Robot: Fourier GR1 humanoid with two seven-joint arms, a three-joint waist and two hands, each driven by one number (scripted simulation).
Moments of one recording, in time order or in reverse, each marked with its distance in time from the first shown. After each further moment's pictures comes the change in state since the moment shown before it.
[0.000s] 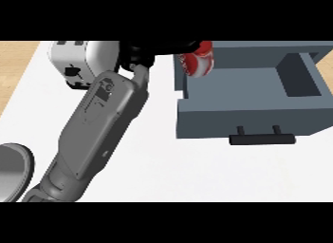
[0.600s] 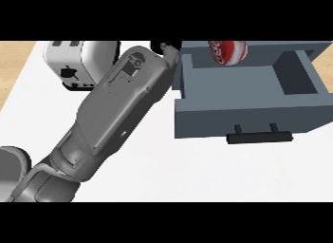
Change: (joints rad) left arm -0.250 0.000 -0.088 0.275 0.163 0.094 -0.071; right arm -0.032 -0.013 0.005 0.030 0.012 0.008 -0.010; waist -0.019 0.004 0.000
